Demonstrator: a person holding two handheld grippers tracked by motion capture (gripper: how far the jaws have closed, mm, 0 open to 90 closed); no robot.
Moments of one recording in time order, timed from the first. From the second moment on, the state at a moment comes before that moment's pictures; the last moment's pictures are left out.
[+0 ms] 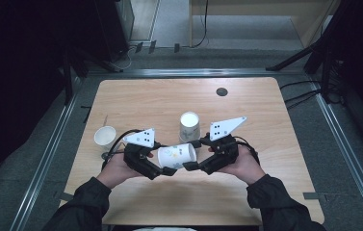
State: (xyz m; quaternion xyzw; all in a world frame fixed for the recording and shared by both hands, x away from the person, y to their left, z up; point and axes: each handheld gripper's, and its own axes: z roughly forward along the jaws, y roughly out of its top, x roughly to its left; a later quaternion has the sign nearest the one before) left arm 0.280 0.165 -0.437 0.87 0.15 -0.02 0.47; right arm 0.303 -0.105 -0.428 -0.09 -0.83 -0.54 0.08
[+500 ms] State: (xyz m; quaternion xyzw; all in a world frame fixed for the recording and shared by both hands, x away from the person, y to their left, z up) left arm 0.291 0.176 -0.428 0.90 0.15 -0.02 0.40; right arm 0.298 -0.104 -0.441 -0.08 -0.87 -0.48 0.05
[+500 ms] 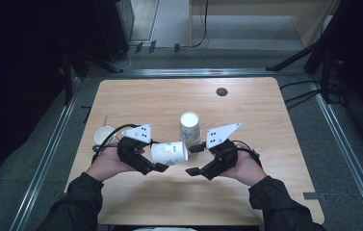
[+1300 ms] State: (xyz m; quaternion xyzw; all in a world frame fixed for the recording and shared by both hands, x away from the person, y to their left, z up) left arm 0.295 0.136 -0.453 0.95 0.11 -0.04 0.27; right arm 0.295 -0.098 -0.459 -0.08 -0.89 -0.44 0.04
